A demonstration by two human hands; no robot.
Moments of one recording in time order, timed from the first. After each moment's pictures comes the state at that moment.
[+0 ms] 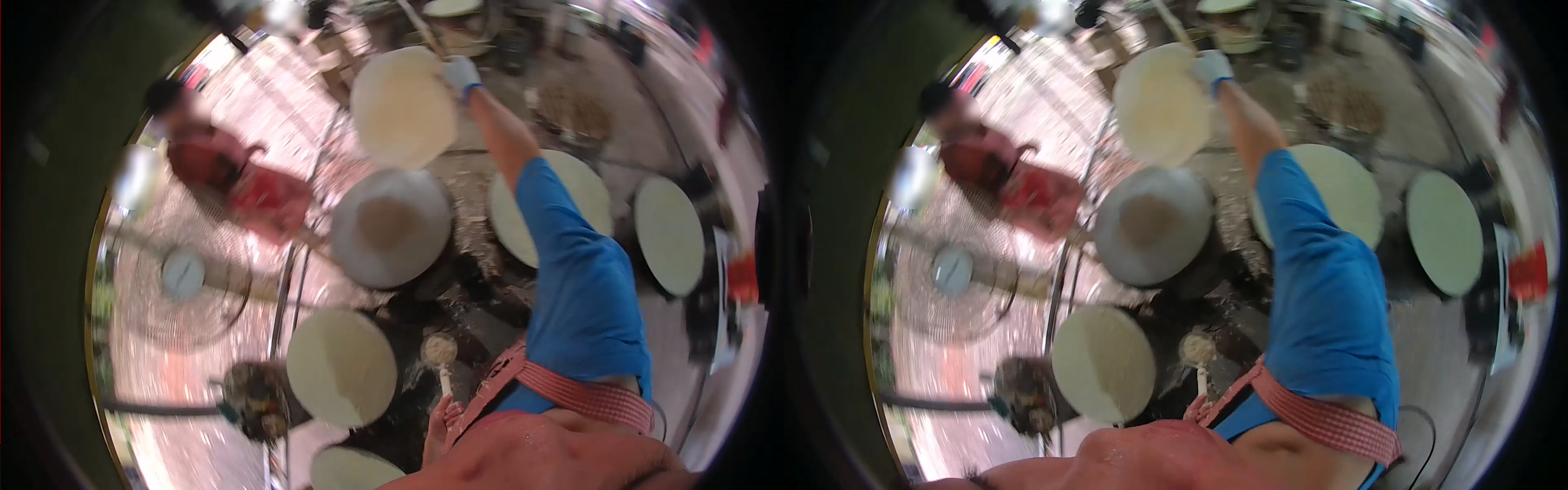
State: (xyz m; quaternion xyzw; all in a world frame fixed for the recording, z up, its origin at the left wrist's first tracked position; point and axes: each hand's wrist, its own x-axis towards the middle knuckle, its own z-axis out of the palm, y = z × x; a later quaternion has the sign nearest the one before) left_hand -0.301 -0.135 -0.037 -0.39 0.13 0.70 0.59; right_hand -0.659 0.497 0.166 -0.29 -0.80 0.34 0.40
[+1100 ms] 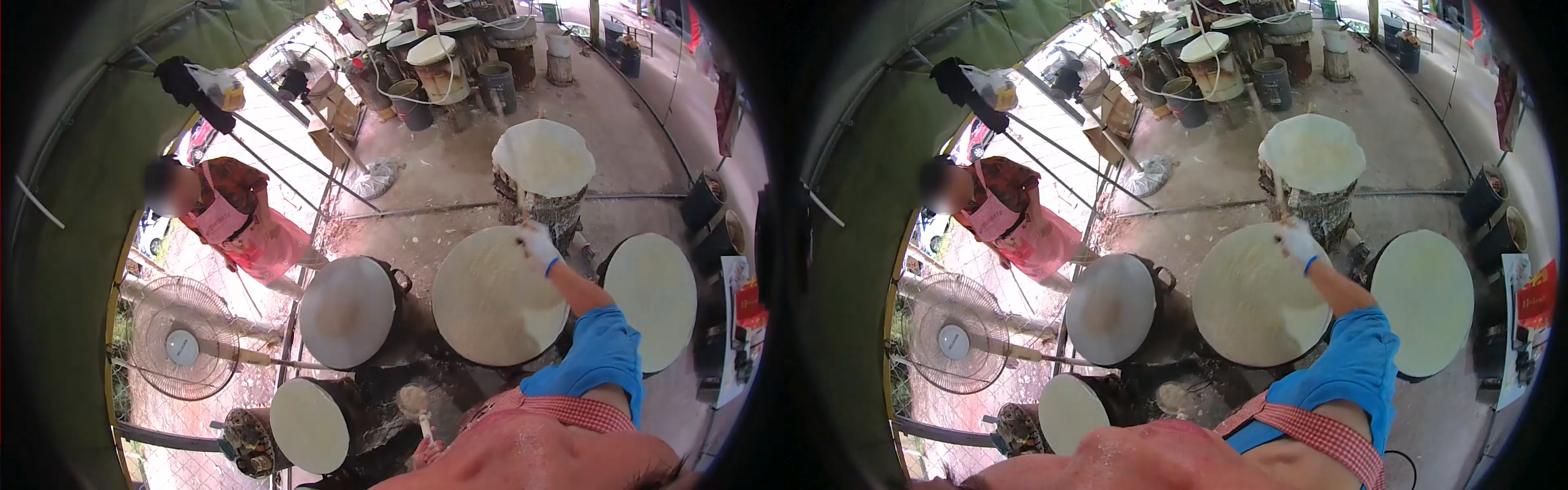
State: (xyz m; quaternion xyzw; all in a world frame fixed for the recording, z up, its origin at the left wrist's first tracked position) left_hand -0.258 0.042 -0.016 -0.36 0.07 0.82 0.43; right_hand -0.330 0.570 0.021 -0.36 -0.56 0.70 0.28
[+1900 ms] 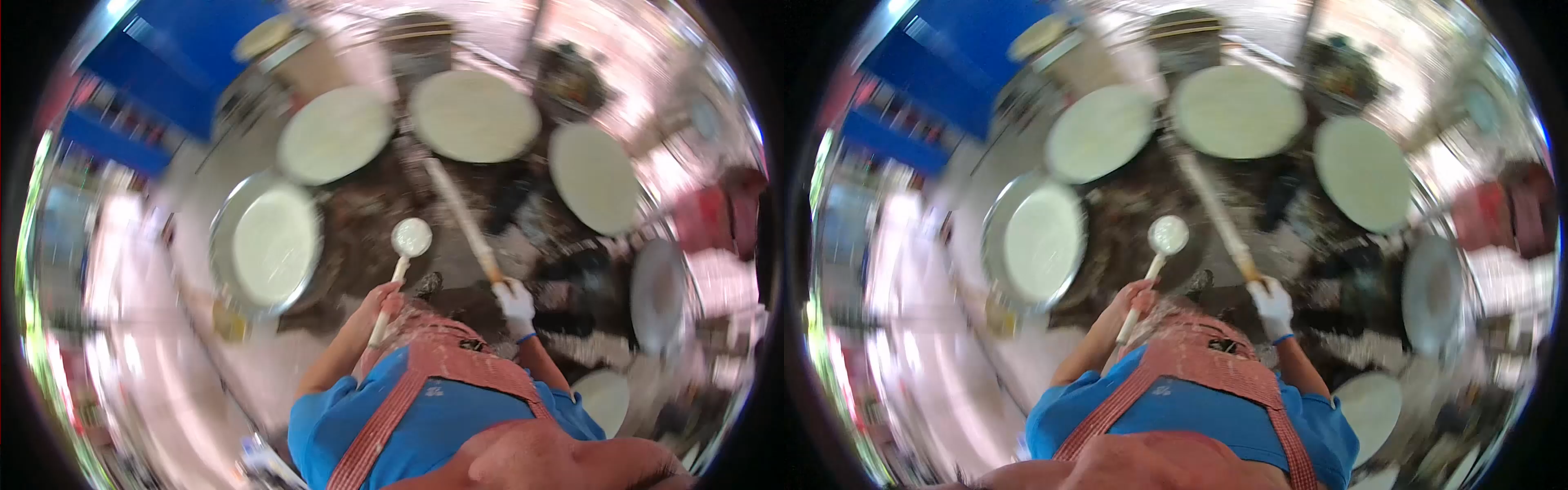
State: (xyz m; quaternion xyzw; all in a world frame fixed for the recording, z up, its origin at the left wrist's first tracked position) left_hand 0.106 -0.009 0.001 -0.43 -0.06 0.87 -0.22; right_hand -0.204 0.086 -0.021 0.40 -0.75 0.36 -0.39
